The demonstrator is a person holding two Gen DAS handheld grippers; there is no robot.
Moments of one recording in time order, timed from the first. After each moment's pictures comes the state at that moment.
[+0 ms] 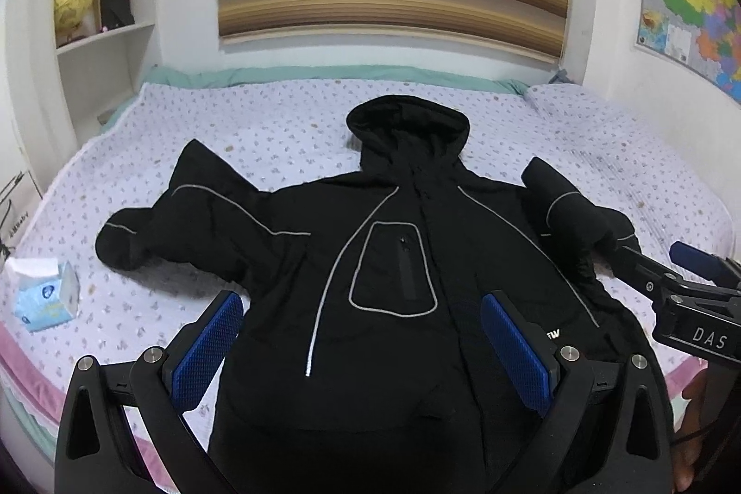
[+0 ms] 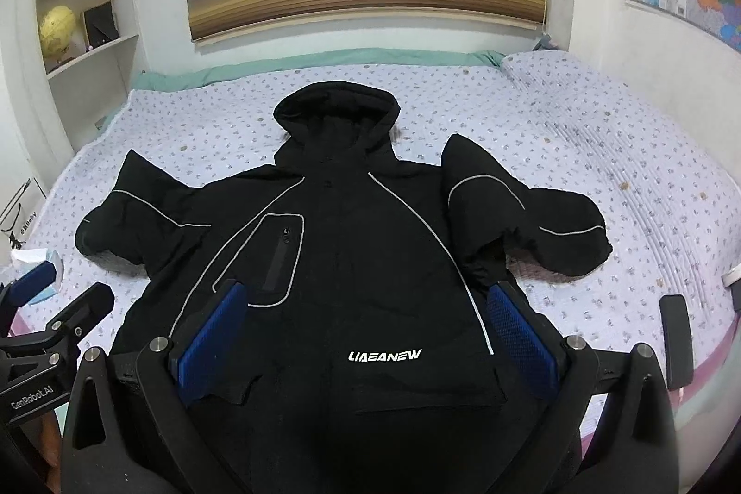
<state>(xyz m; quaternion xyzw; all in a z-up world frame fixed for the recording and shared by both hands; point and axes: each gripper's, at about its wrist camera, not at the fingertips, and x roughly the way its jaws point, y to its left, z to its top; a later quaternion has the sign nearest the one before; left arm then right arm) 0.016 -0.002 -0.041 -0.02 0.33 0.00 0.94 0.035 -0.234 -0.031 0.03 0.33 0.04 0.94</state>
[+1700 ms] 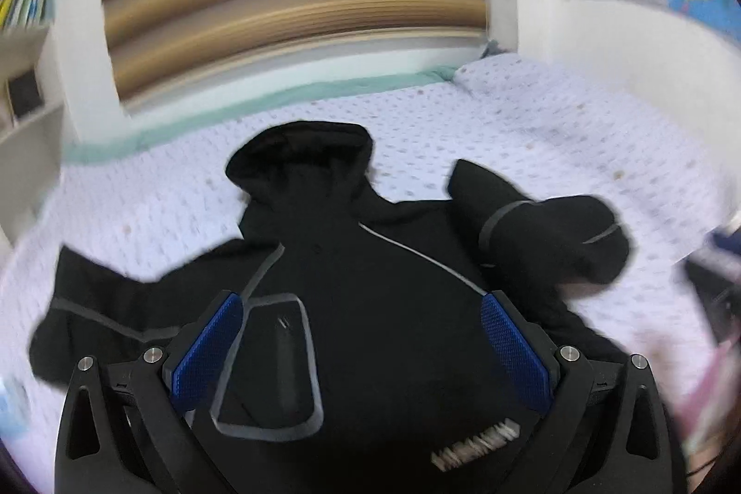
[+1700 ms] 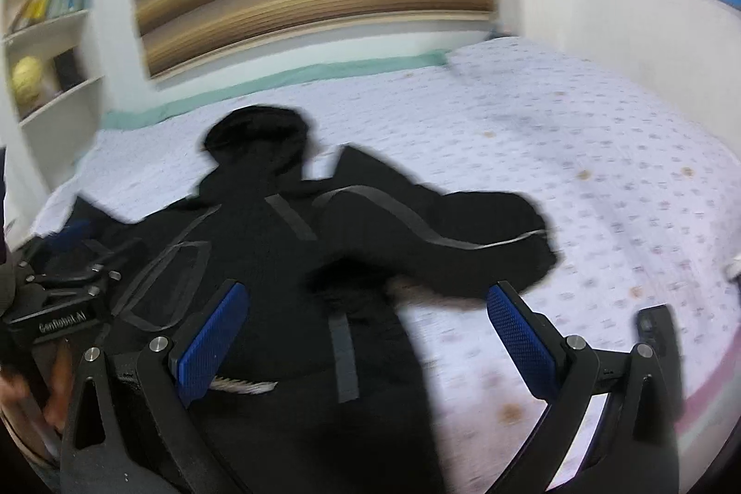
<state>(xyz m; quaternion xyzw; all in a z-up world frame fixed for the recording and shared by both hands) 0.141 -0.149 -0.077 0.09 0.30 -0.07 0.95 0.069 -0.401 -0.070 0.07 0.30 0.00 0.95</state>
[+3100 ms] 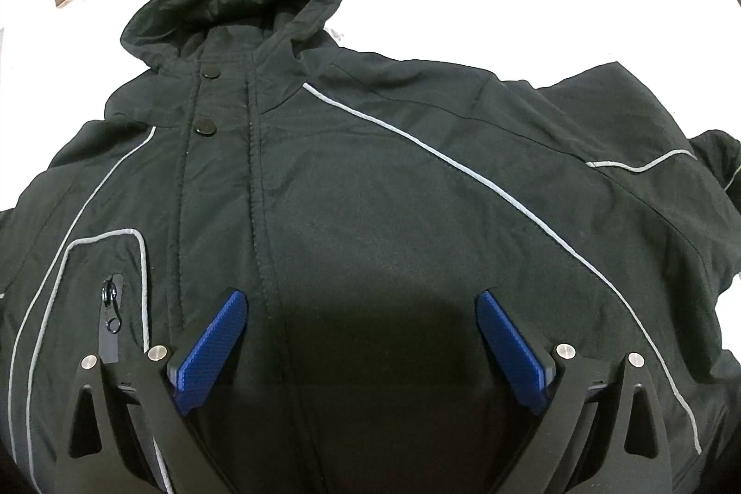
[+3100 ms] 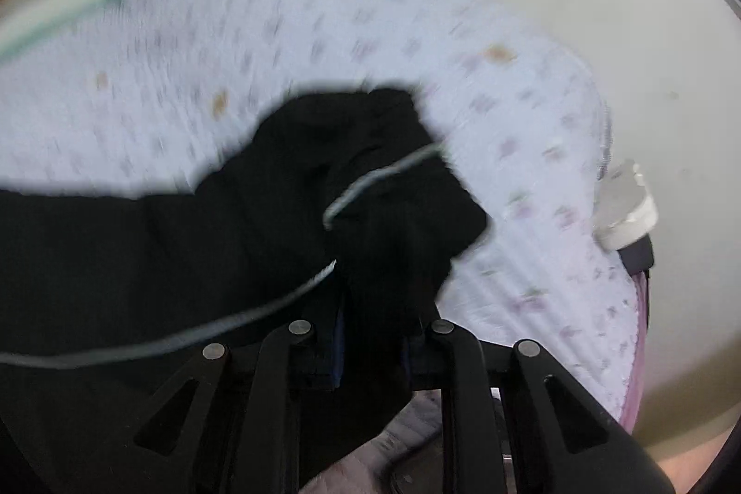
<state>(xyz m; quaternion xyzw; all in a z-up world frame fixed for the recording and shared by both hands) 0.251 -0.179 -0.237 0.04 0.42 -0.11 0.90 0.224 -0.658 -0.227 0.04 0.42 -0.36 0.83</state>
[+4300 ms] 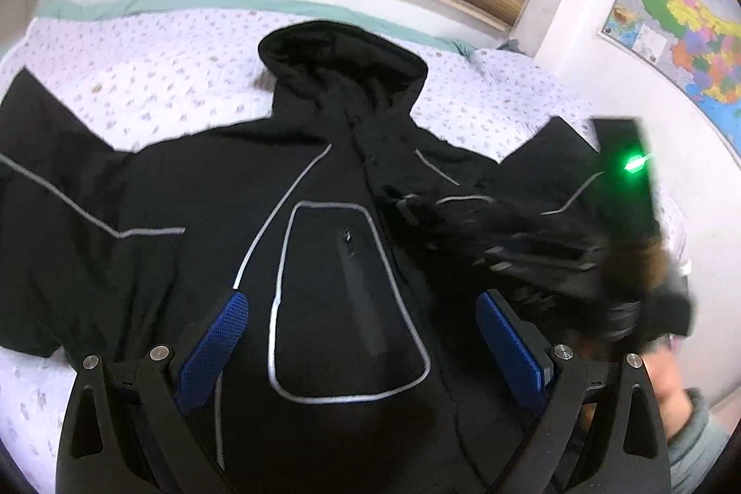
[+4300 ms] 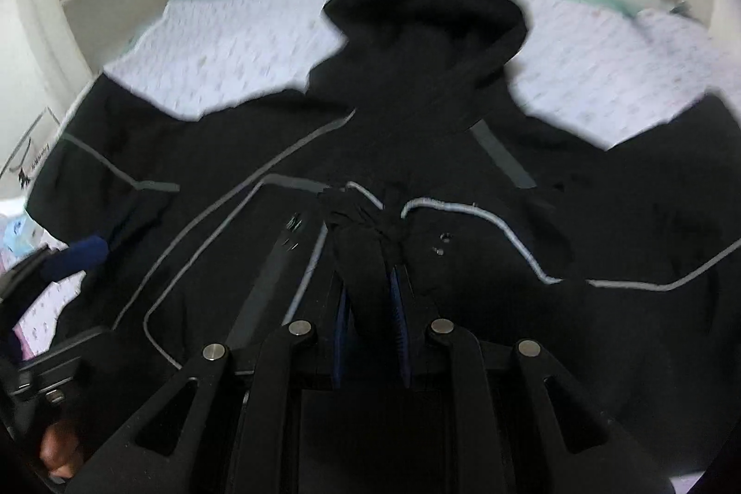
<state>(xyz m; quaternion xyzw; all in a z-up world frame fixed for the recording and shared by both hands) 0.166 0.015 -0.153 -0.09 0.39 -0.17 0.90 0.239 -0.165 -0.182 -0.02 0.44 0.18 0.88</state>
